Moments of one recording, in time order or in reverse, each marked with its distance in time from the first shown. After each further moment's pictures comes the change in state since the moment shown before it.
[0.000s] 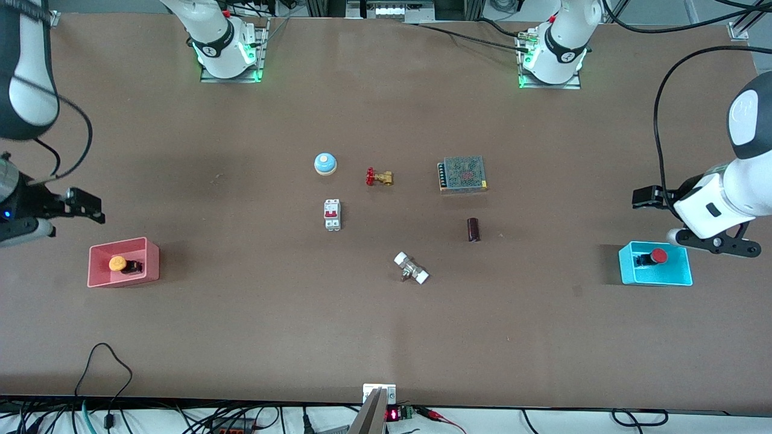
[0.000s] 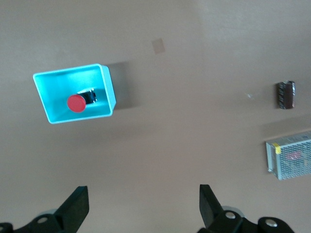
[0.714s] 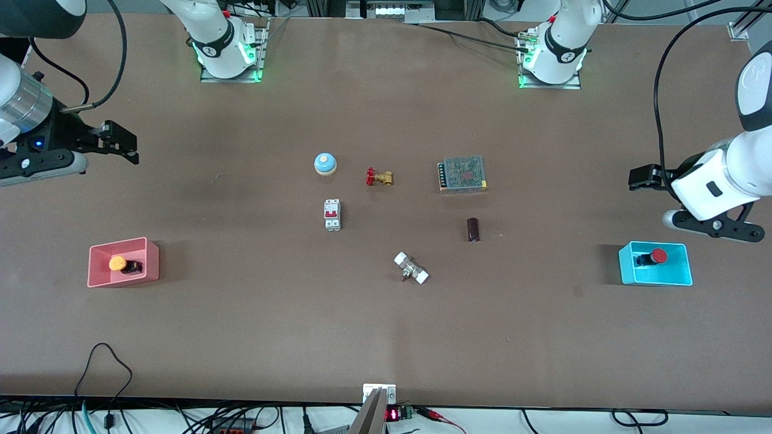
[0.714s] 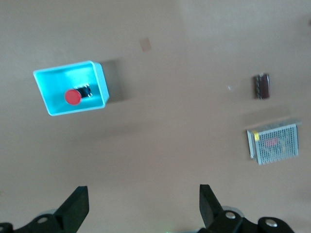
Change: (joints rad) left arm -0.061 -0.013 0.013 0.107 -0.001 -0.098 -0.021; right arm 0.016 -0.172 0.162 -0.027 -0.020 -0.226 0.277
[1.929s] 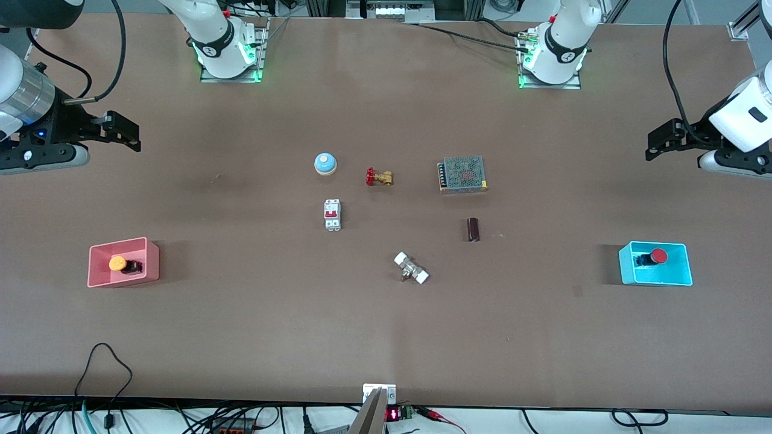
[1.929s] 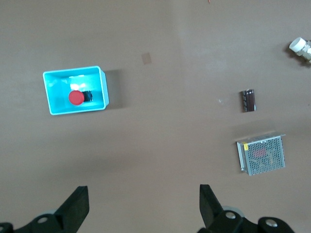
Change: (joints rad) left arm -0.092 -0.334 0.189 -0.396 -0.133 0.248 0.042; right arm 0.073 -0.004 -0.073 0.016 -0.003 -0.103 0.065
